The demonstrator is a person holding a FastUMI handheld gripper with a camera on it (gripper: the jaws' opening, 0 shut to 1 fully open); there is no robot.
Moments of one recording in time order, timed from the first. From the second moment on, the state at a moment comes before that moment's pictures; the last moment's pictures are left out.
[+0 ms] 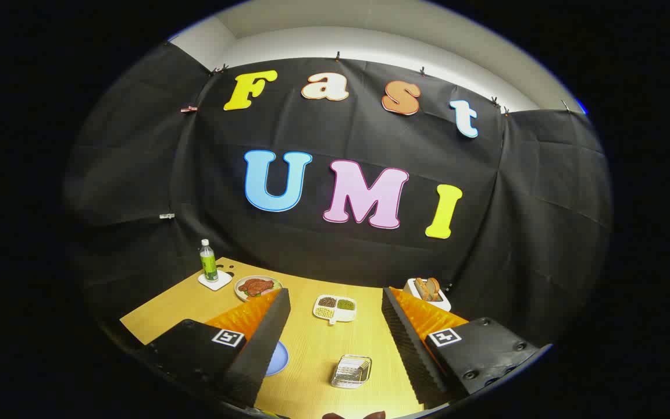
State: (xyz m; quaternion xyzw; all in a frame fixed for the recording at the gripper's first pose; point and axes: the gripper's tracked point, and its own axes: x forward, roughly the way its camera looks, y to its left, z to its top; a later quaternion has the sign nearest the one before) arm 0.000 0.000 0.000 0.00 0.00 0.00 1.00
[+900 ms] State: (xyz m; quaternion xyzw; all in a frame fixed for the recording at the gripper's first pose) arm 0.017 0.030 -0.027 0.00 0.05 0.03 1.00
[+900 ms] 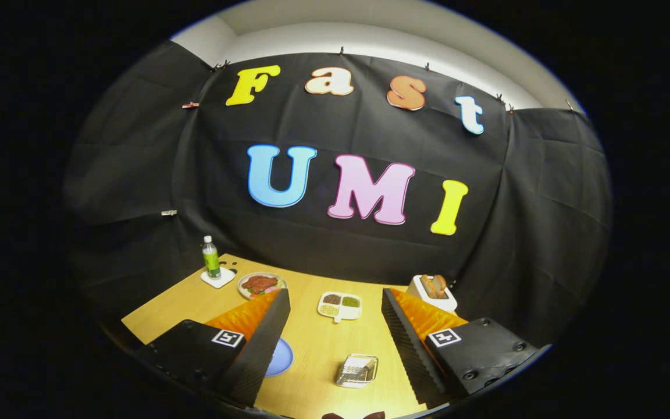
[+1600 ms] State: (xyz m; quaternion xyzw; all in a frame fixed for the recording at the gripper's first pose) arm 0.063 0.188 -0.274 -0.02 0.41 0.17 0.90
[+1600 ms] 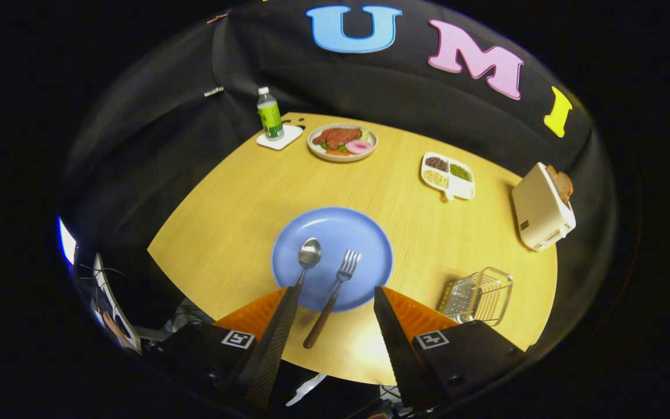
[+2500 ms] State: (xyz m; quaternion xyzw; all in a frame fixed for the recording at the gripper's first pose) arm 0.111 0.194 -0.373 0.04 0.50 0.10 0.86
